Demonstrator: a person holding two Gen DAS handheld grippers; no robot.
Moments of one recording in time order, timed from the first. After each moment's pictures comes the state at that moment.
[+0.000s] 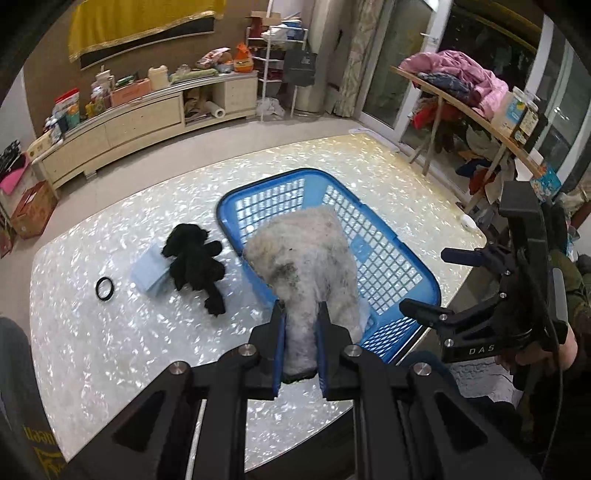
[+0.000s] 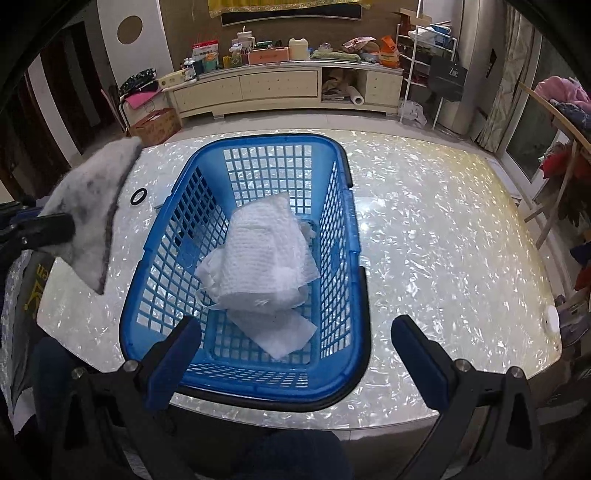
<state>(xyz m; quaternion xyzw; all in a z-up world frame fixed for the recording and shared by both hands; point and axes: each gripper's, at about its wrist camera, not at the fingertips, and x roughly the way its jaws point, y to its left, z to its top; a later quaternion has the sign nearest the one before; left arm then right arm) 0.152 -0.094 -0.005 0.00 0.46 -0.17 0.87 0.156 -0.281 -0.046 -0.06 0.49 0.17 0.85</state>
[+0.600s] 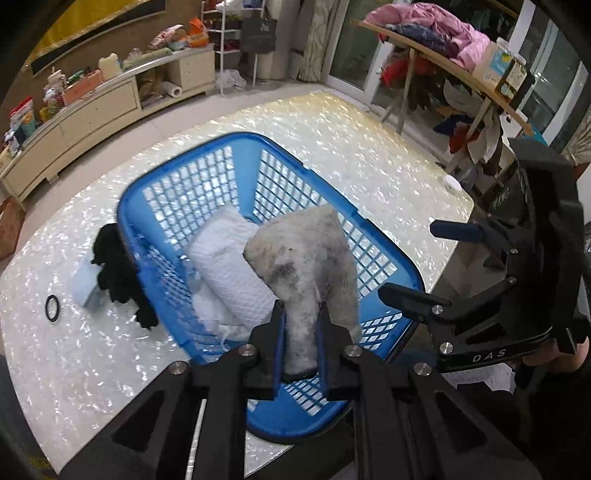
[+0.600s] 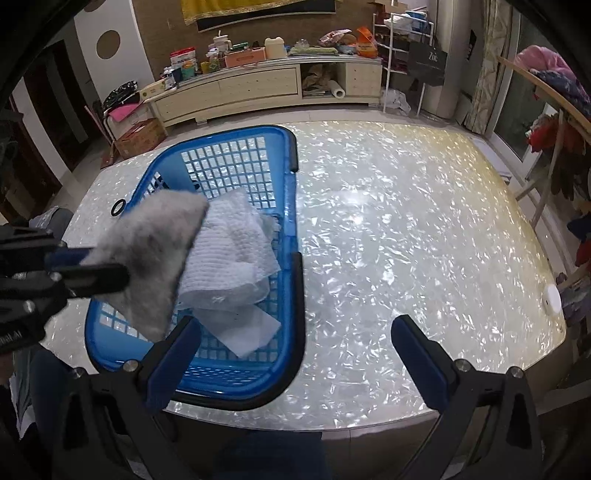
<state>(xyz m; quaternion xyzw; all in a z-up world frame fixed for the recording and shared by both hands) 0.187 -0.171 -0.056 0.04 0.51 -0.22 0.83 0.168 -0.314 -0.063 -0.03 0.50 0.14 0.85</state>
